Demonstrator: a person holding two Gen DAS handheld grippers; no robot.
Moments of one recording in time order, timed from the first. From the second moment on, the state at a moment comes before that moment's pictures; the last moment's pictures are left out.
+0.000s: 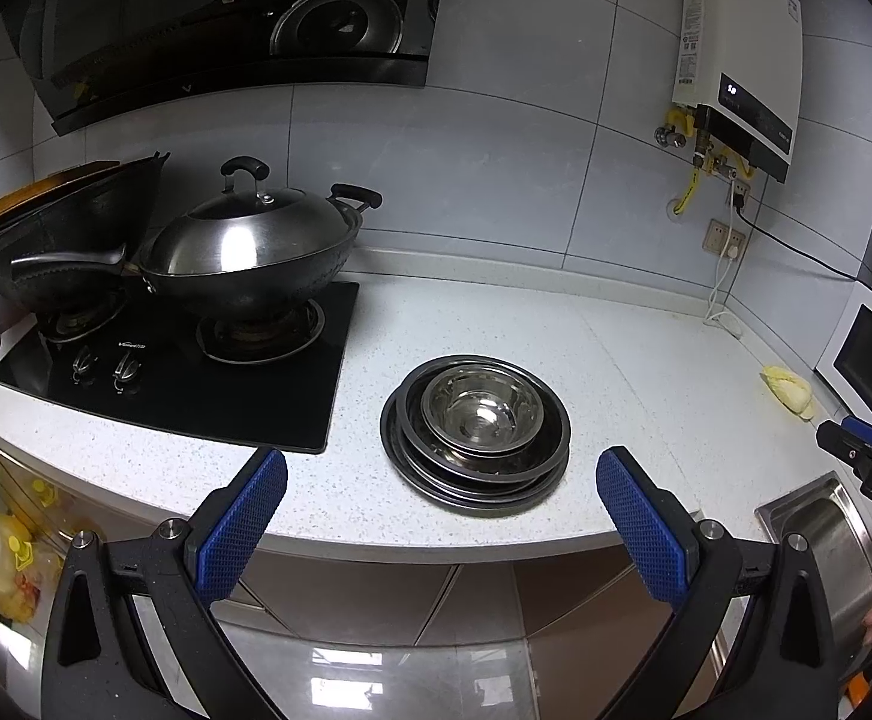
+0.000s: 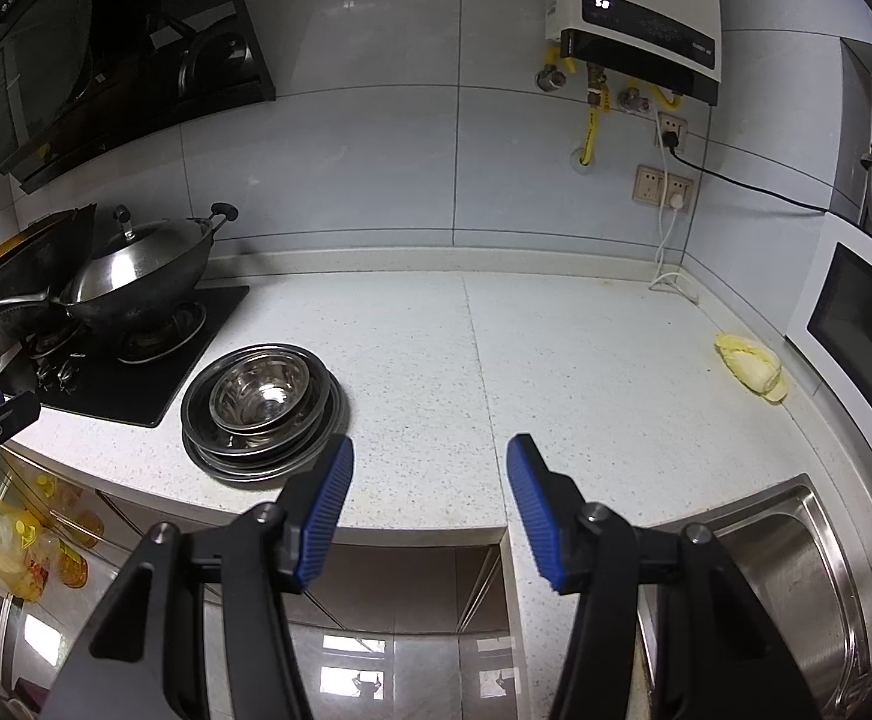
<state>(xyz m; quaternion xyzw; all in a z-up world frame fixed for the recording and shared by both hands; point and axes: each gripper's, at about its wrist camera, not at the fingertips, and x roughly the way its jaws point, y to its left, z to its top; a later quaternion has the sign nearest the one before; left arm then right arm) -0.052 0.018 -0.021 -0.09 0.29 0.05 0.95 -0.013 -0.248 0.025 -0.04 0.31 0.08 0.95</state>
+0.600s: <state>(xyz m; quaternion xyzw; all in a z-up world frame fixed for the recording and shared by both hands) -0.052 0.014 -0.019 -0.08 0.29 0.05 0.95 -0.014 -0.252 0.025 -0.04 0.31 0.07 0.95</state>
